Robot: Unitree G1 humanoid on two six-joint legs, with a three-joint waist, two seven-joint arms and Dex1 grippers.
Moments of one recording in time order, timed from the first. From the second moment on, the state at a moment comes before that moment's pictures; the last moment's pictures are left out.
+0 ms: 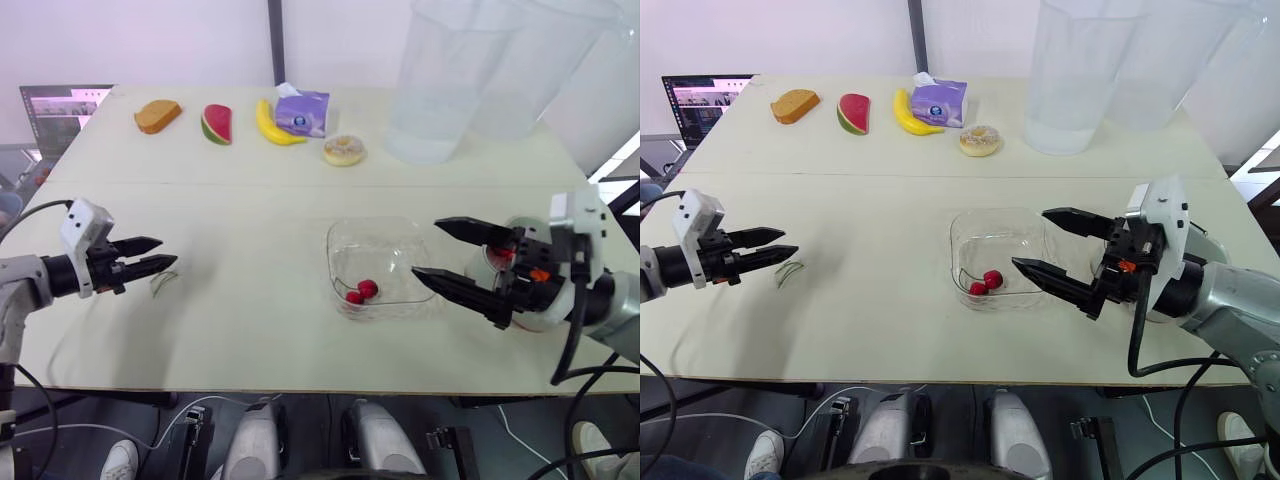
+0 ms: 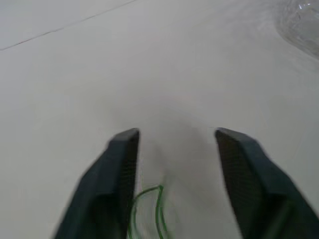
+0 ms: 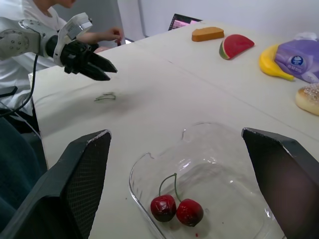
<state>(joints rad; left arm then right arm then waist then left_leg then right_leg) -0.23 0.95 0.29 0.12 -0.47 0.51 -1.13 -0.05 -0.89 -0.50 -0.73 1.16 0.82 0.63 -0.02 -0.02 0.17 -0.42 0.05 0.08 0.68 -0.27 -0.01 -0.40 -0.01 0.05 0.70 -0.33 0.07</state>
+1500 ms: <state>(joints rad) -0.55 0.77 -0.08 -0.19 -0.62 0.54 -1.39 -0.98 -1.06 0.51 -0.38 0.62 1.09 1.00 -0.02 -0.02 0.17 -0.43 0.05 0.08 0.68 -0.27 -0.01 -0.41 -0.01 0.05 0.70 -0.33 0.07</state>
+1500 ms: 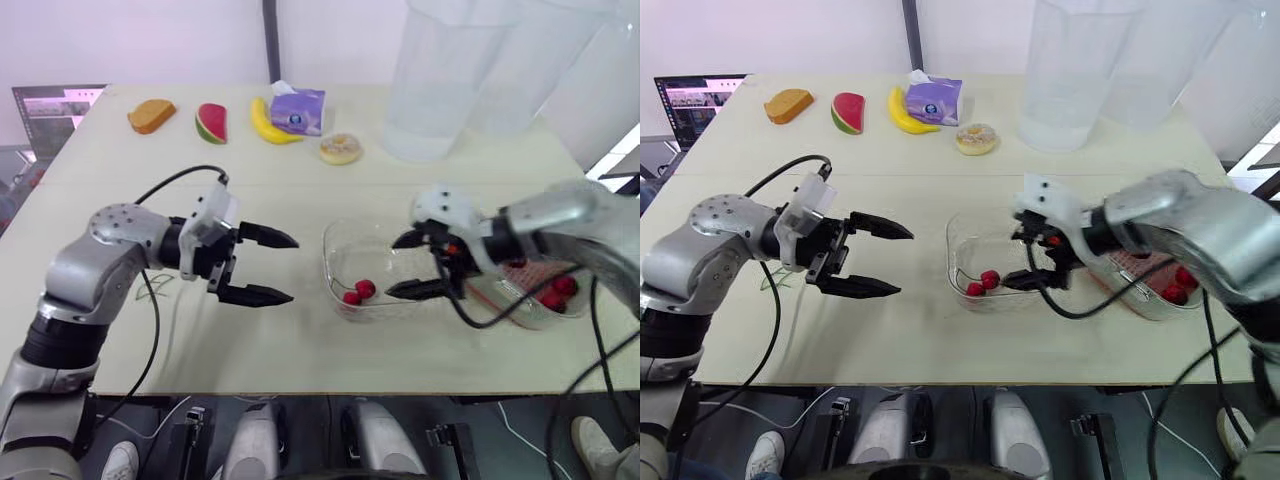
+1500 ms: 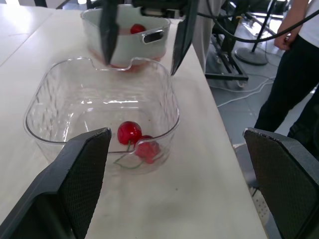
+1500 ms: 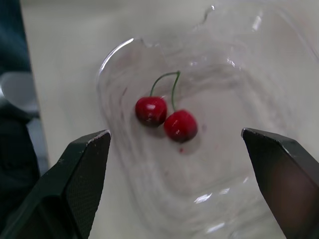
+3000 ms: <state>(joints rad) -0.56 0.77 -0.09 -0.20 -0.62 0.55 -1.35 -1.01 -0.77 0.76 -0.06 0.05 0.89 1.32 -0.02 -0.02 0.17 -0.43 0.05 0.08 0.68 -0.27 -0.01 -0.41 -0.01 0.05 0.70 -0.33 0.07</state>
